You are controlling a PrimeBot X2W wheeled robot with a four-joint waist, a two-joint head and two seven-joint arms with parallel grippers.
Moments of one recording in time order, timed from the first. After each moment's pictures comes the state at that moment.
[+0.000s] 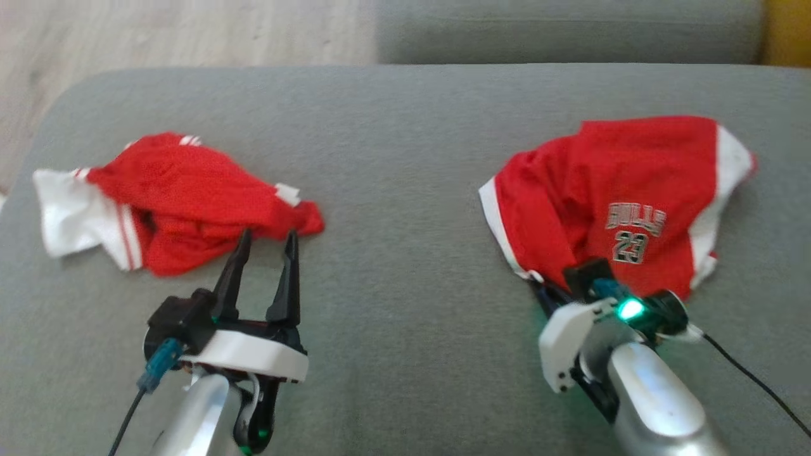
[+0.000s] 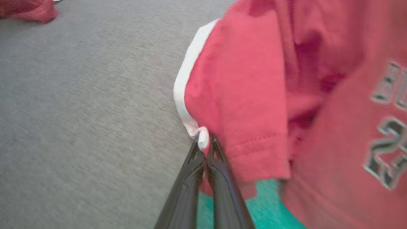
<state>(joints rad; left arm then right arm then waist) -0.25 0.12 -0.33 0.38 -0.46 -0.09 -0.25 -0.37 -0.05 0.29 0.74 -0.01 0.13 0.08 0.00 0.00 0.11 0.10</state>
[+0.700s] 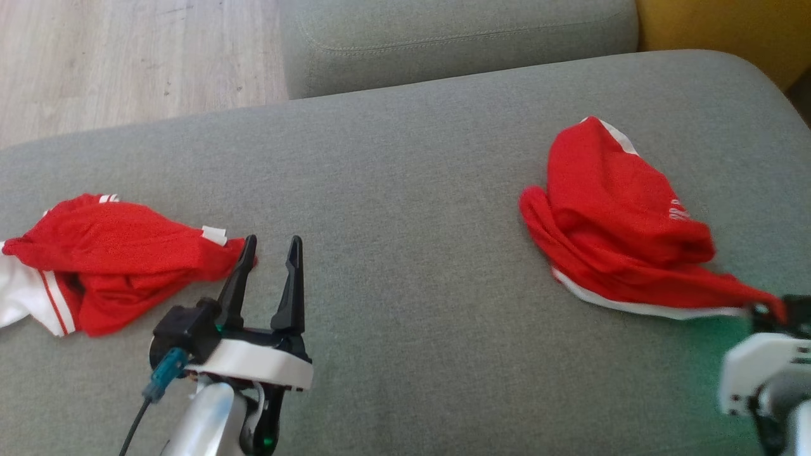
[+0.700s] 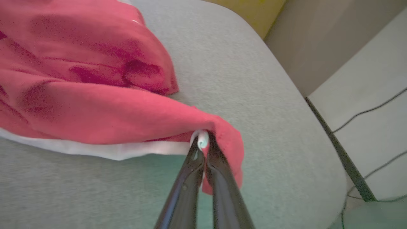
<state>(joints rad) -0.21 0.09 -0.29 0.37 -0.41 -0.11 -0.25 -0.08 -0.08 -0.32 0.34 -0.21 0.13 0.24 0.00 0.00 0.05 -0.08</state>
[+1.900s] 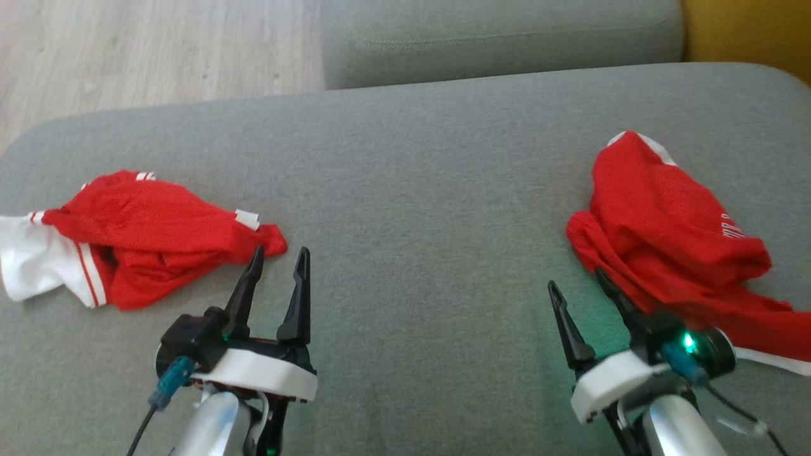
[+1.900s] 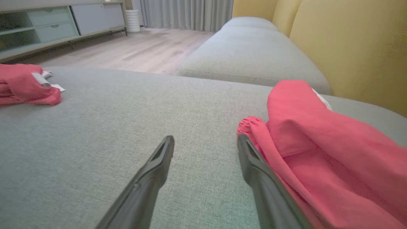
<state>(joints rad) -0.20 0.08 -0.30 0.38 -0.40 -0.12 -0.25 -0.07 -0.04 0.14 0.36 -0.05 0.13 -0.17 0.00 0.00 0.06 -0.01</state>
